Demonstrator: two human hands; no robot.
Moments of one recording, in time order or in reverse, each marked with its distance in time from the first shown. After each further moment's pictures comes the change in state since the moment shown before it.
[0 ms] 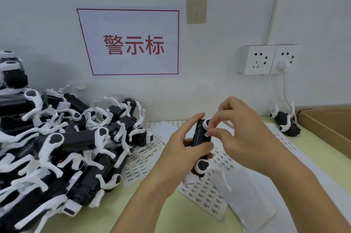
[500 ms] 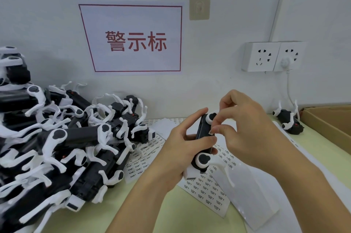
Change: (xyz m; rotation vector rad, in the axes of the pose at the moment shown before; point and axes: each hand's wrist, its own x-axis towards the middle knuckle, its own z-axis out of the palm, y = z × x) left_hand -0.002 0.010 -0.002 -0.129 -0.042 -0.033; right_hand -0.002 -0.011 -0.004 -0.136 0.010 -0.041
